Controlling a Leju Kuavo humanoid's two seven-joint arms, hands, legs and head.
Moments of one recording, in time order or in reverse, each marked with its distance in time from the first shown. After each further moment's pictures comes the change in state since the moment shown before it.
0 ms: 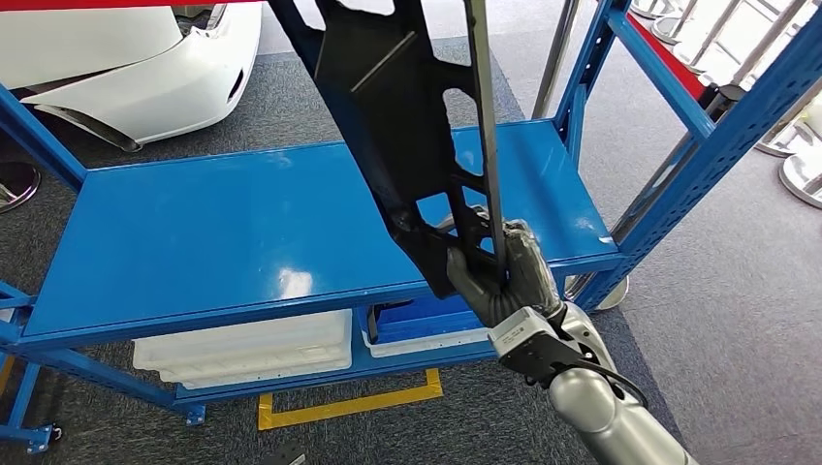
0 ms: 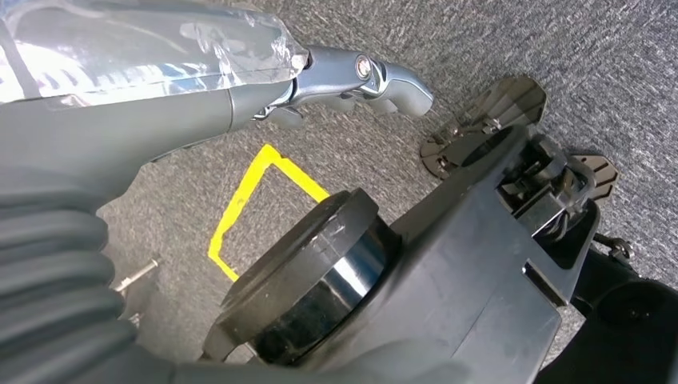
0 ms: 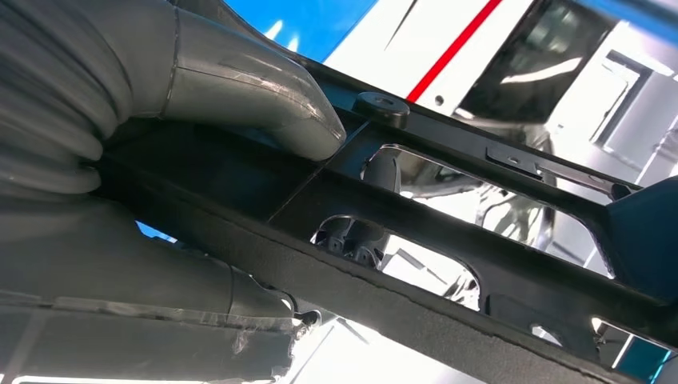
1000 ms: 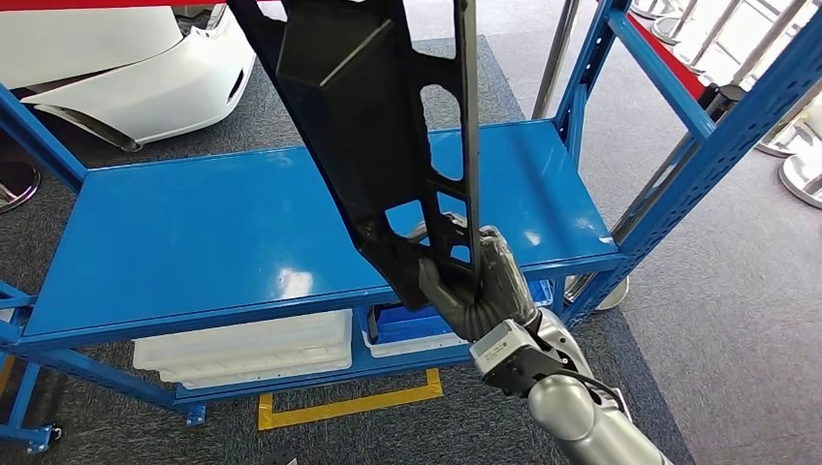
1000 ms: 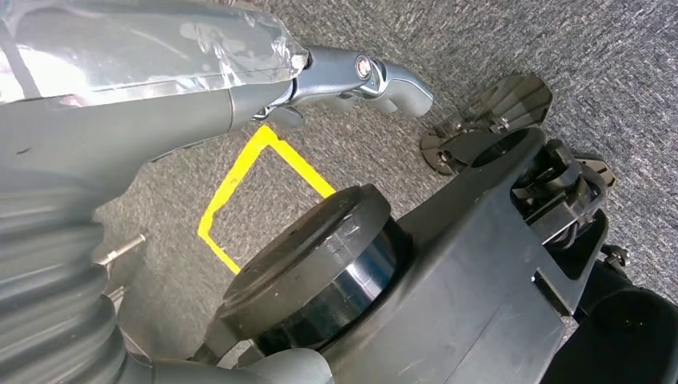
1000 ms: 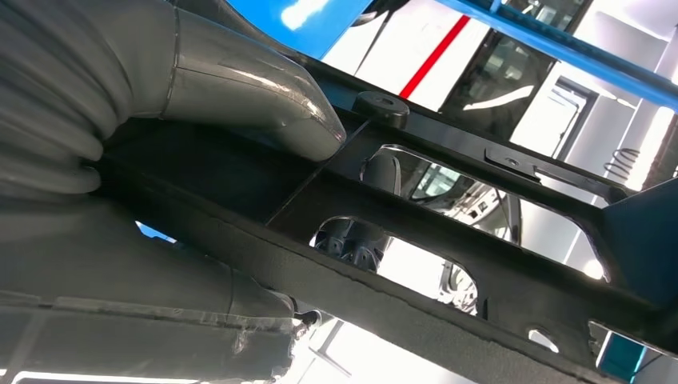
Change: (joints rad) left arm 0.038 0.022 -0.002 -0.034 0.074 0.044 -0.011; right arm -0.007 0.065 0.051 0.000 -0.020 0.013 -0.016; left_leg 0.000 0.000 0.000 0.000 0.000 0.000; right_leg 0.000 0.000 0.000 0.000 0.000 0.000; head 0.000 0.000
